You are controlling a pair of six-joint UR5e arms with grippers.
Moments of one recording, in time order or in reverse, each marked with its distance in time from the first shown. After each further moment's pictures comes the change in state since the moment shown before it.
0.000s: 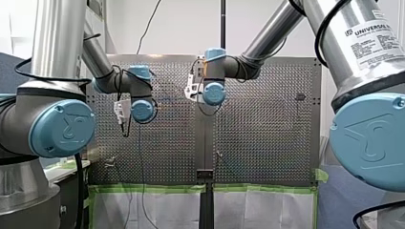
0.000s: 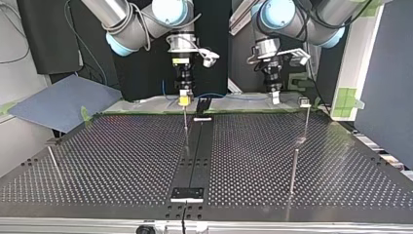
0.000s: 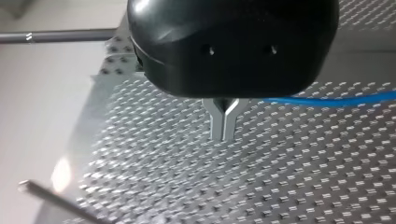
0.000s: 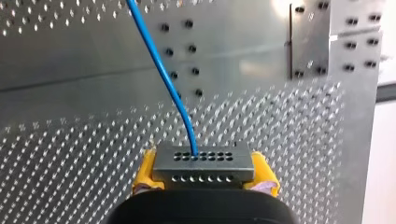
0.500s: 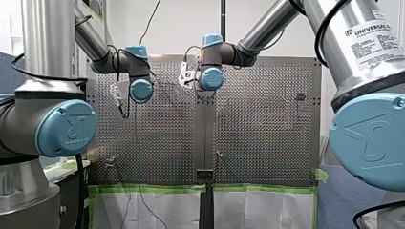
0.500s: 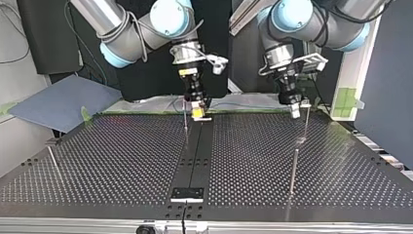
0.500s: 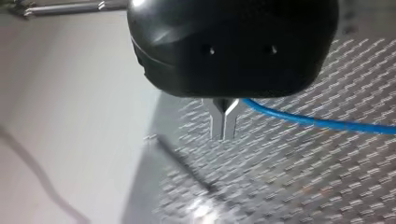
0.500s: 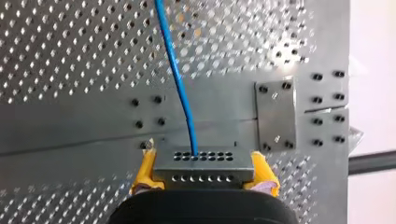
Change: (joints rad) left arm 0.051 0.141 0.105 -0.149 -0.052 -0.058; right arm -0.003 -0.001 -0.153 0.155 -0.152 -0.003
